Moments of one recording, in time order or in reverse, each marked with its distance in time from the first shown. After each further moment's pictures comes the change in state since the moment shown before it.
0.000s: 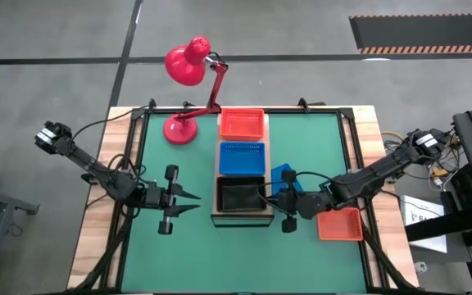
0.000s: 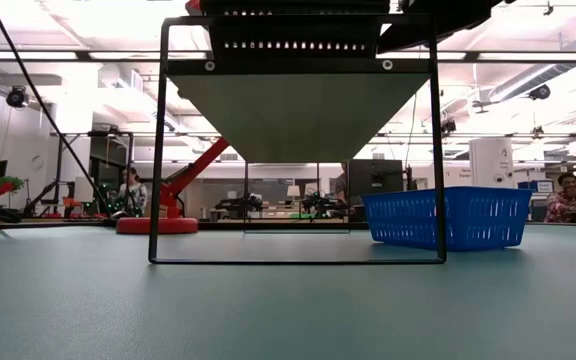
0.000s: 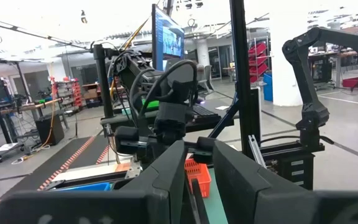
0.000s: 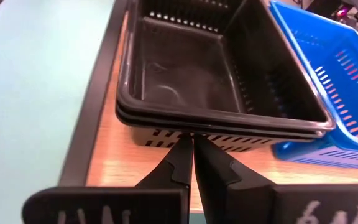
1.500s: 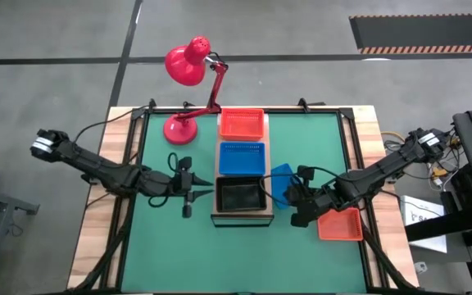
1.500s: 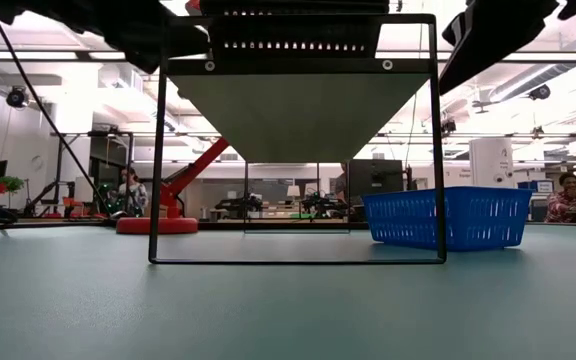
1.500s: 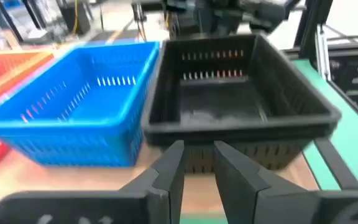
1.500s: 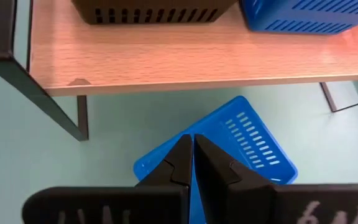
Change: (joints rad) left arm 0.262 0.080 0.006 -0.412 0.080 -0.246; right arm 0.022 -0.031 0.075 -0.503 0.004 0.363
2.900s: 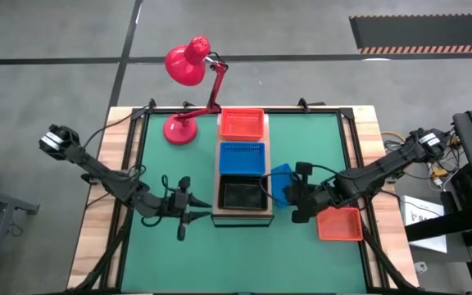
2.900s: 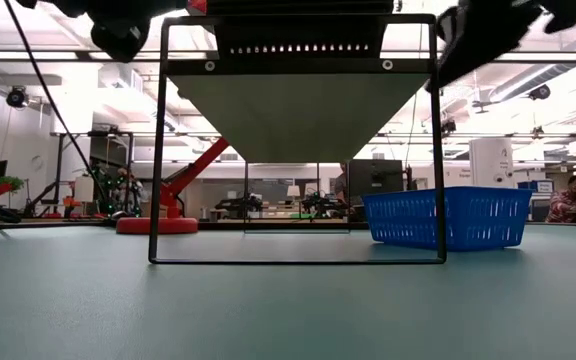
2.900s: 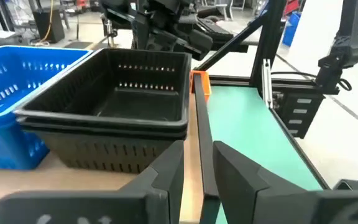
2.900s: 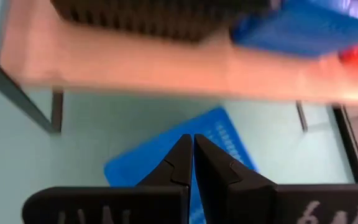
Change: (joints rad) left arm -0.249 0.098 -0.017 0.204 -0.149 -0.152; right arm -0.025 -0.007 0.006 -0.019 0.030 -0.147
